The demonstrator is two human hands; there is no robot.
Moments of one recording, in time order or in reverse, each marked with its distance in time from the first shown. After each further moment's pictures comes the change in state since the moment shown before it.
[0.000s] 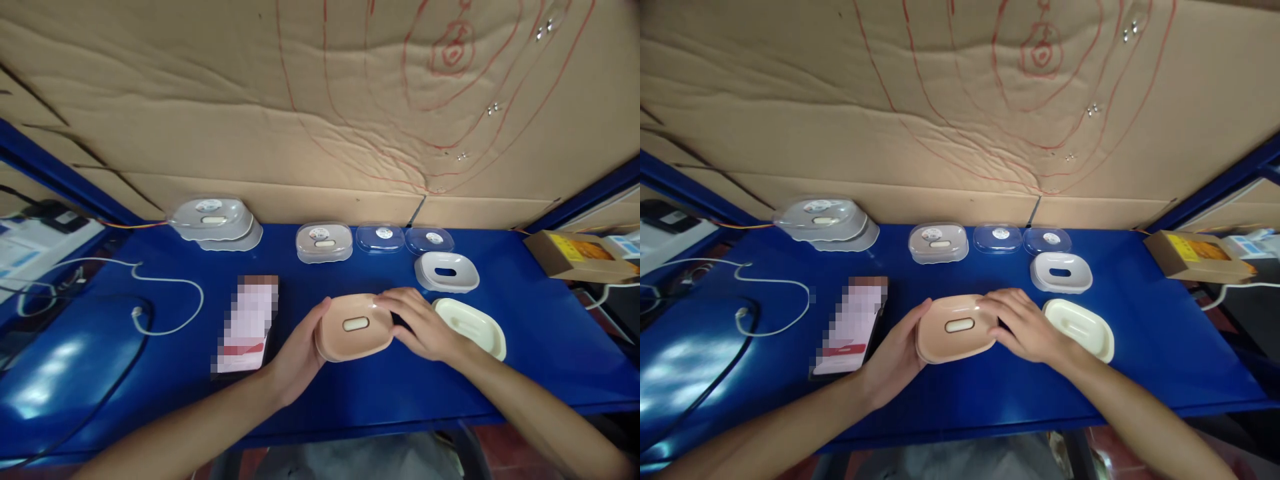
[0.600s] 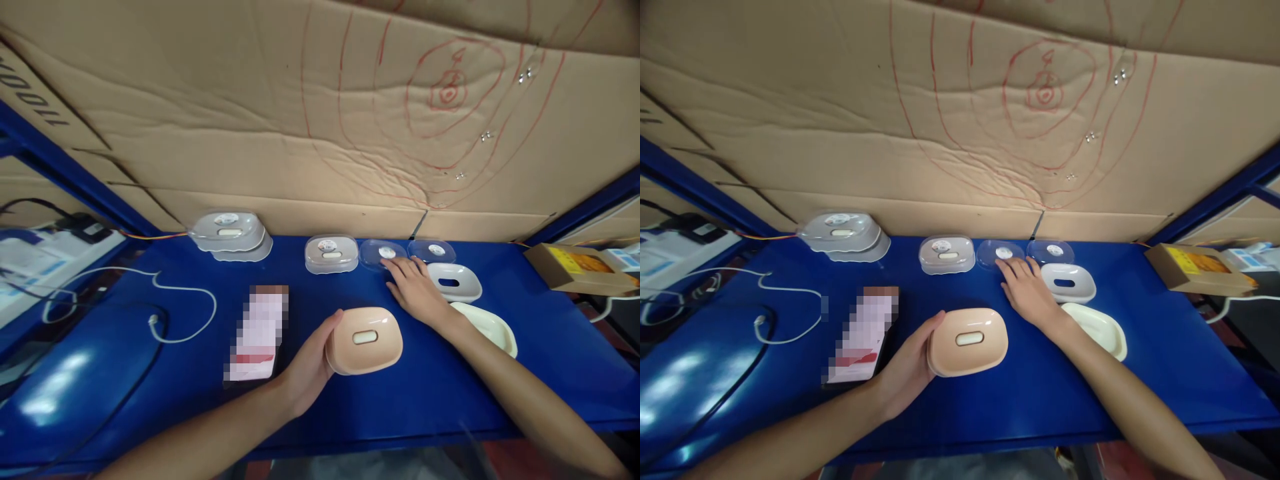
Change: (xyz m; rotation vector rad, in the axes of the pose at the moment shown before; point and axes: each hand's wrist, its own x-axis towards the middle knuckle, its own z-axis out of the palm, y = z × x) left_hand 0.003 -0.010 -0.008 0.002 0.120 -0.025; right_hand 0.042 0.055 0.009 -0.483 -0.094 0.301
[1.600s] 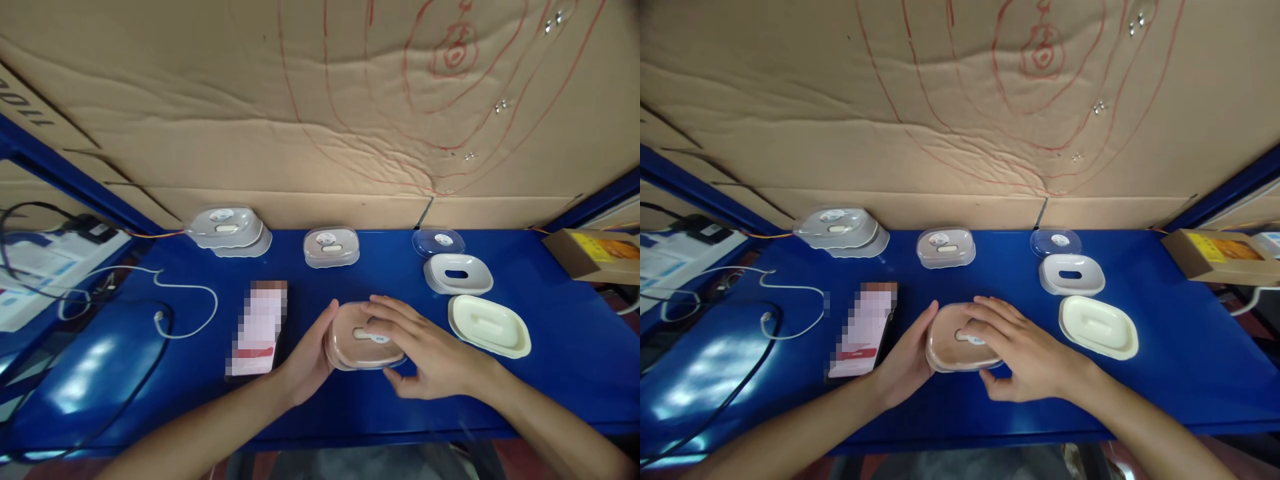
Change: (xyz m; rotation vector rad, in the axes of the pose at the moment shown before) left_hand 0.003 0.007 0.001 -0.020 -0.064 -0.043; right_hand -0.047 -0.065 -0.060 0.608 -0.142 -0.339
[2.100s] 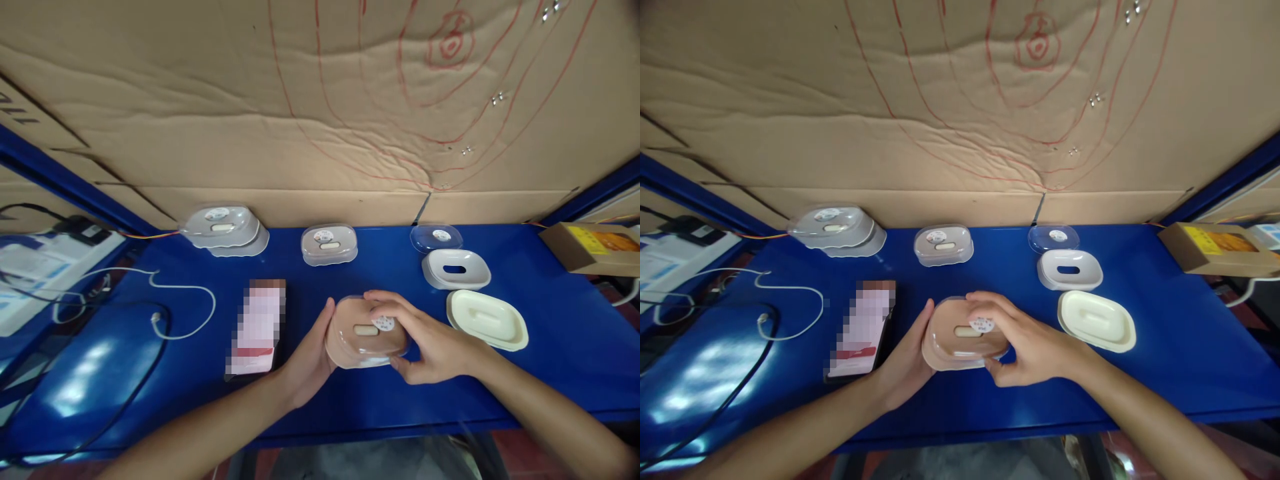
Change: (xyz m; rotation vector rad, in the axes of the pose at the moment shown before) left_hand -0.002 -0.005 -0.002 0.045 -0.141 0.012; right_hand -0.005 0.014 -0.001 0.274 -0.031 0.086
